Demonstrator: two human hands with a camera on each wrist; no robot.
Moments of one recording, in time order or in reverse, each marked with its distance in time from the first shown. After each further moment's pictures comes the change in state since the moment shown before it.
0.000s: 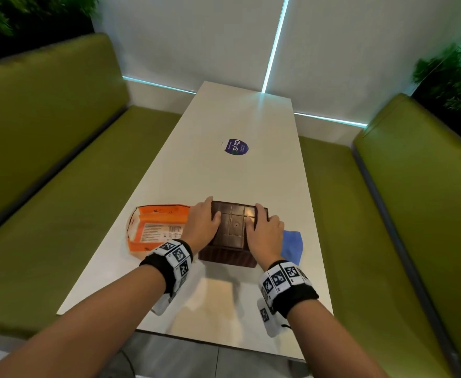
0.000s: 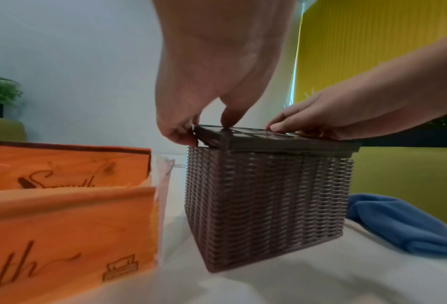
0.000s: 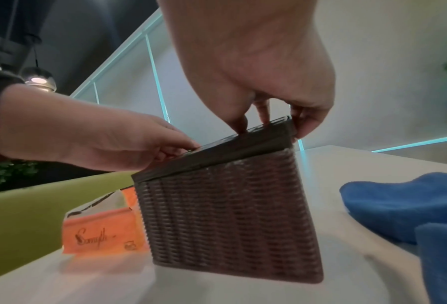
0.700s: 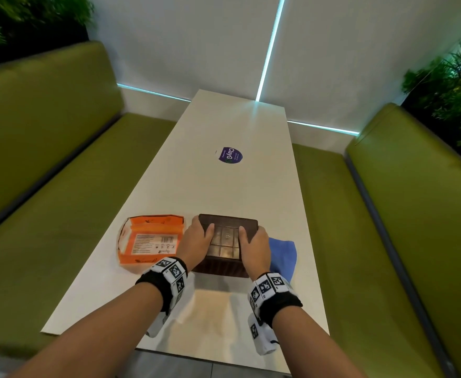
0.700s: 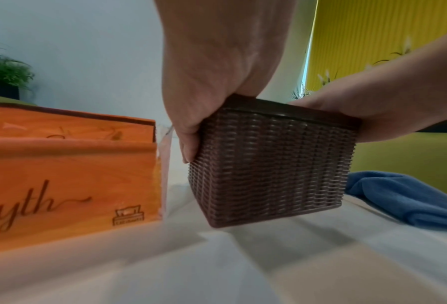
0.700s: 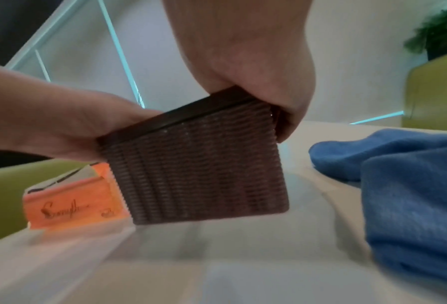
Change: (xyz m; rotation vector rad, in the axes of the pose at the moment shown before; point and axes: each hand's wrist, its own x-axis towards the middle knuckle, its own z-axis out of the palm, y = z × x) left_hand -0.005 -0.006 0.018 -0.237 -0.042 -0.155; right_hand 0.008 0.012 0.028 0.456 -0.004 0.199
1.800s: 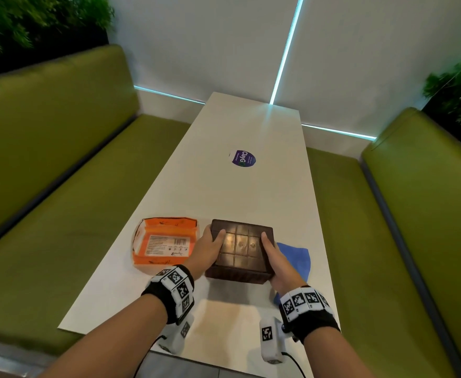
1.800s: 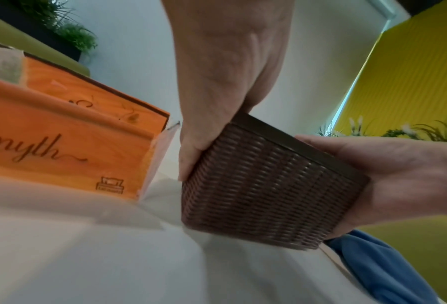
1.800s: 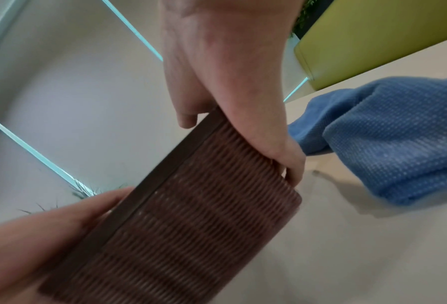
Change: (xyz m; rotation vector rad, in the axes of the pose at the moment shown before) left_hand -0.013 0.003 -0.012 -0.378 -0.175 -0.204; right_hand -0.005 0.003 -0.033 0.711 -0.484 0.386
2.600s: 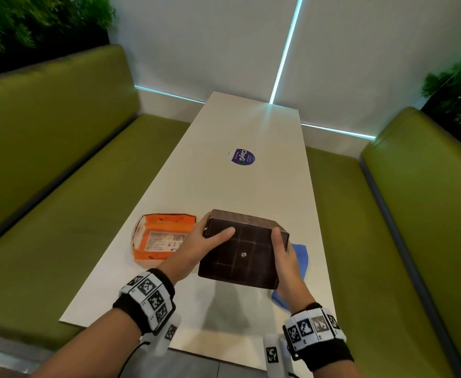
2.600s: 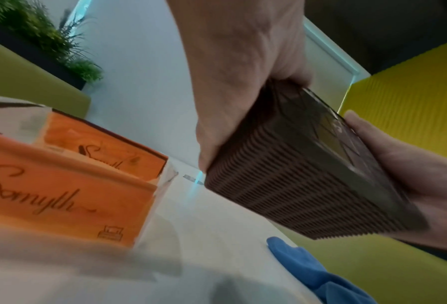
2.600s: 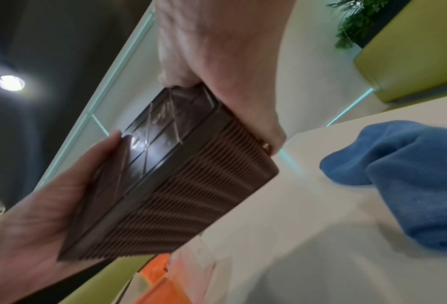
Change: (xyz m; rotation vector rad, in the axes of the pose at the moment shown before) left_hand -0.070 0.043 -0.029 -0.315 -0.161 0.152; right_hand -0.052 -0.007 0.006 -0.043 0.029 -0.285
